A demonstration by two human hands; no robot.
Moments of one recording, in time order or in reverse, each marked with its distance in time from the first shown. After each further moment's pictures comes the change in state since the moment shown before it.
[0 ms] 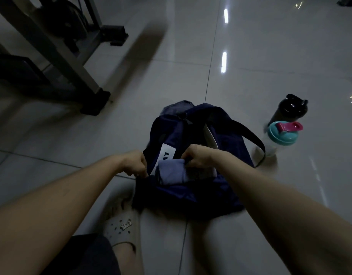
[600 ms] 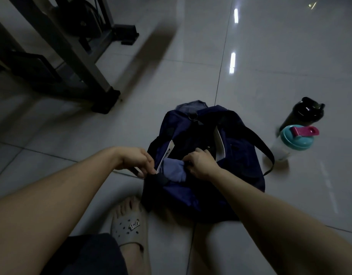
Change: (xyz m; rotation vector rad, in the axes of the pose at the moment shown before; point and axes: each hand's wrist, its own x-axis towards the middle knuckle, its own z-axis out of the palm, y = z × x) left_hand -0.008 -0.022 -0.022 -0.386 -0.235 0.065; right_hand 0.027 -0.010 0.049 -0.212 0.342 0.026
